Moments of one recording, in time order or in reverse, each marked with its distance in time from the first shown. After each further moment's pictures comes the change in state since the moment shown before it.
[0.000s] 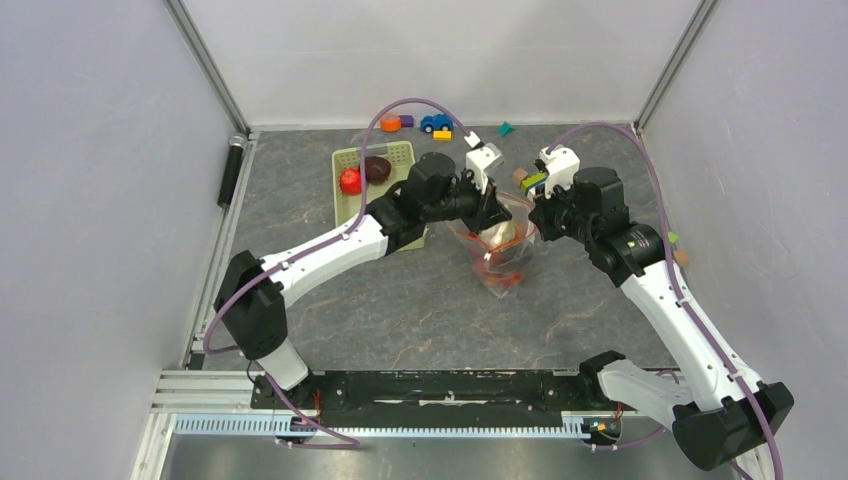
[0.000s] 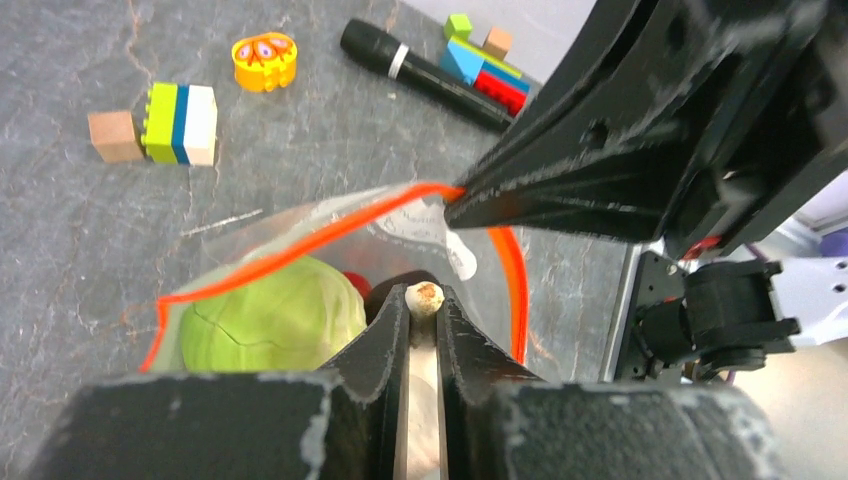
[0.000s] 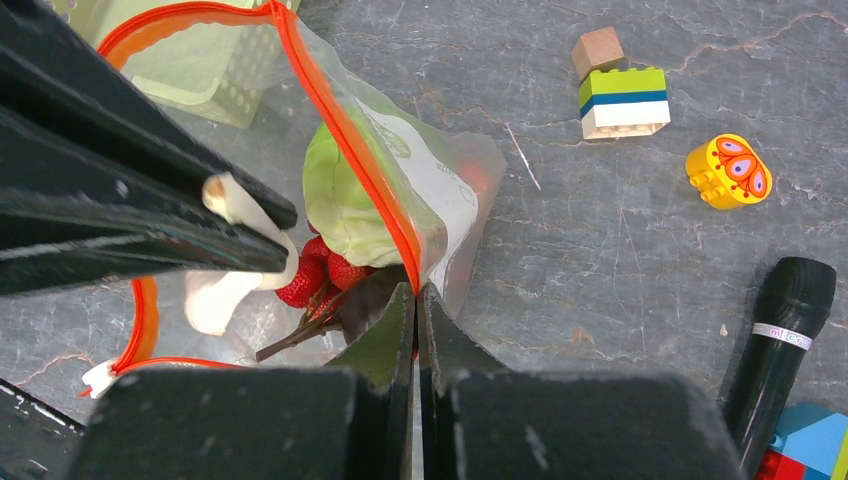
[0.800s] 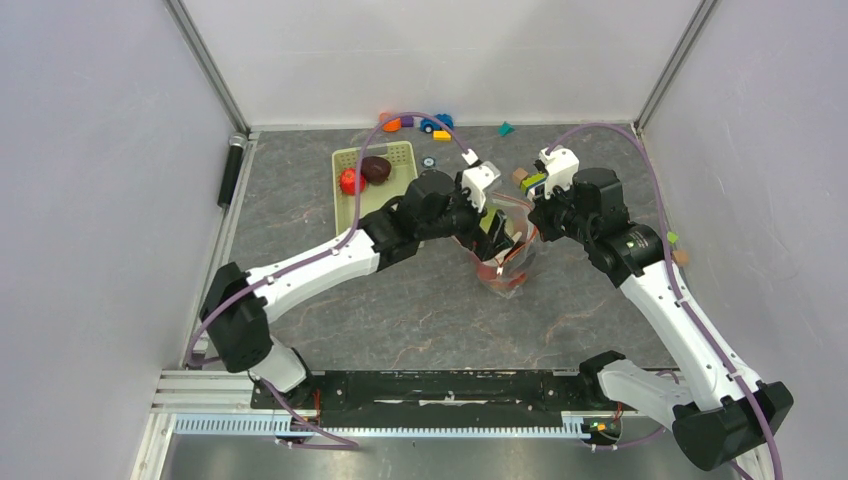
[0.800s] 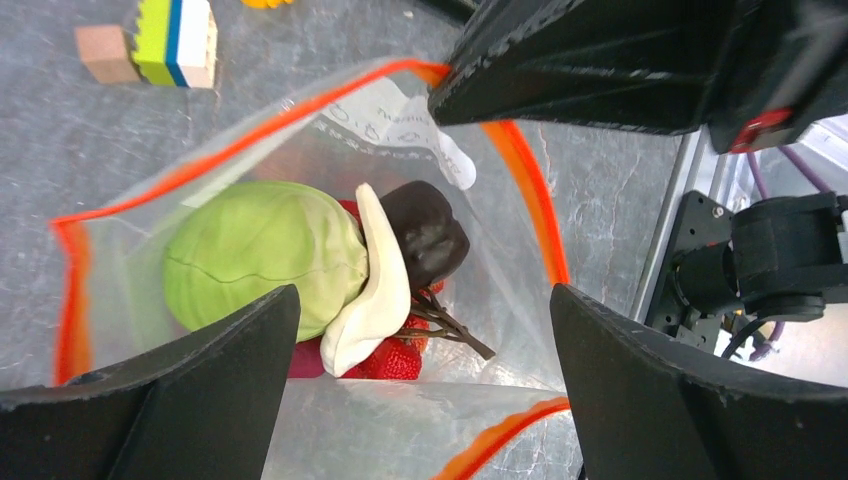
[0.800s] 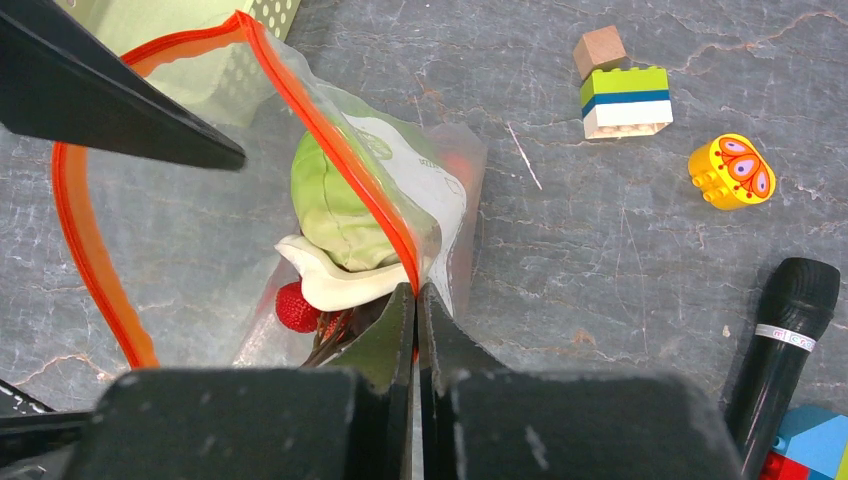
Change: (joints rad) left arm -0.066 -0.071 -0.105 -0.068 -0.125 0.067; right arm 0.000 0.000 -0.009 0.008 -0.002 0.000
